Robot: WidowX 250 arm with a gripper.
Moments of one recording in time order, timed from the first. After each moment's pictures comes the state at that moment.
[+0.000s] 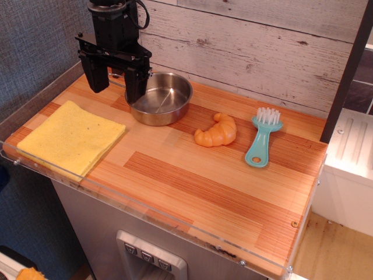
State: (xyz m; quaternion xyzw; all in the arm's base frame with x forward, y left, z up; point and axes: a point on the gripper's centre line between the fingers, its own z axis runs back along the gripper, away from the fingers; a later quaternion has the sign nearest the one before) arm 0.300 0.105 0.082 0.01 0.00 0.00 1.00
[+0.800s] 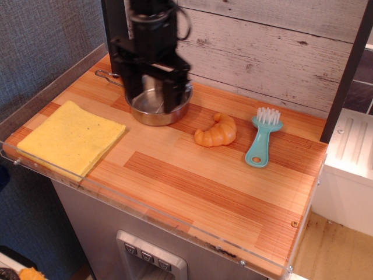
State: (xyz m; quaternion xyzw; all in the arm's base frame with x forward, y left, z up) arm 0.308 0.038 0.091 0.03 -0.04 -0.06 1.00
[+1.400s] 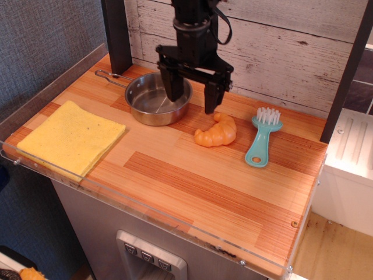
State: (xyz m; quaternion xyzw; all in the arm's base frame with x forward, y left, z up) arm 0.351 0.012 0.059 0.00 -0.04 -0.04 1.00
